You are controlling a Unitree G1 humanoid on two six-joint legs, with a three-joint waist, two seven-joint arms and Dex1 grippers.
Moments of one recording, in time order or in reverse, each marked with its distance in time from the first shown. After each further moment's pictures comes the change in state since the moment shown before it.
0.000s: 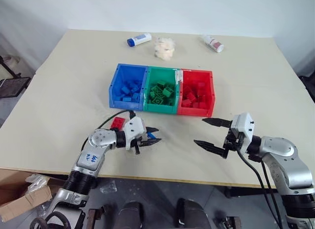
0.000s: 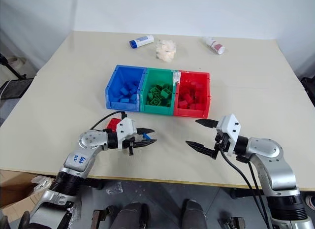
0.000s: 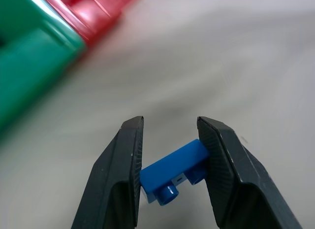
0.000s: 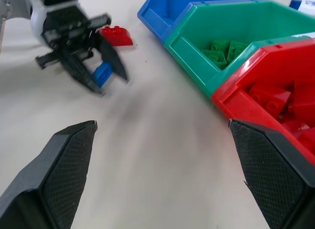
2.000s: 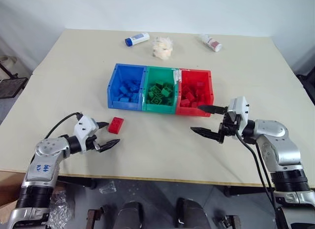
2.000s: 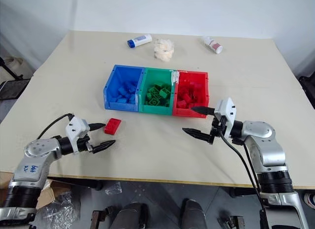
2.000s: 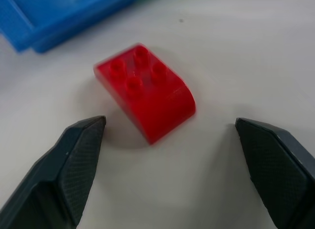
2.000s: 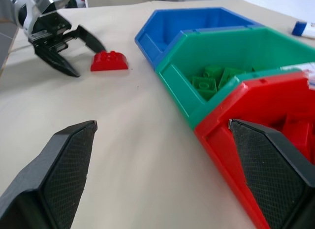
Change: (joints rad) left arm 0.171 0.255 0.255 0.084 -0.063 0.015 0.013; right arm -0.230 0.035 0.050 0.235 -0.001 -0.026 0.107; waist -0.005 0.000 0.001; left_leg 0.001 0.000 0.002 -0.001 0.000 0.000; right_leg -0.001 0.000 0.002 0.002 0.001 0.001
